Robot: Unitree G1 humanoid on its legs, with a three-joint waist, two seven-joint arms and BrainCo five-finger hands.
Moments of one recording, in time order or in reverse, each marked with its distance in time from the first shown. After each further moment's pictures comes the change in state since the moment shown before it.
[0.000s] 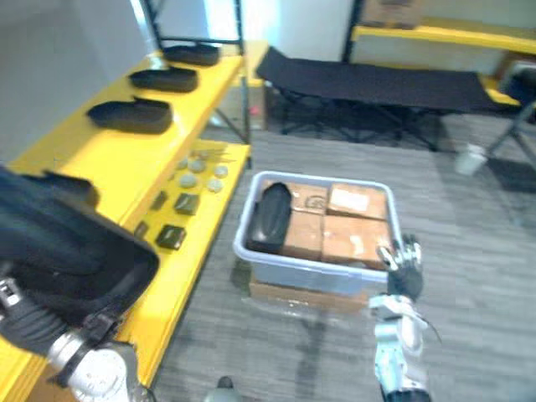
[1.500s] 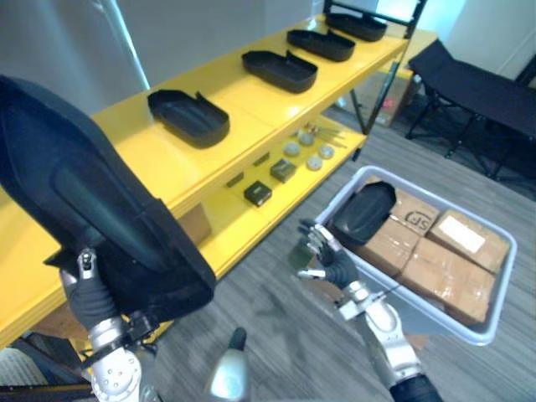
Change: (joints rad) left arm -0.007 0.105 -0.228 0.091 -0.084 -0.048 -0.377; right arm -0.005 -0.149 0.231 -0.106 -0.209 0.039 0.400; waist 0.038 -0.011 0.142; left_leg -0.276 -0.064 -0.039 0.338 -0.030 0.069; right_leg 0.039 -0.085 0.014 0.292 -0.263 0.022
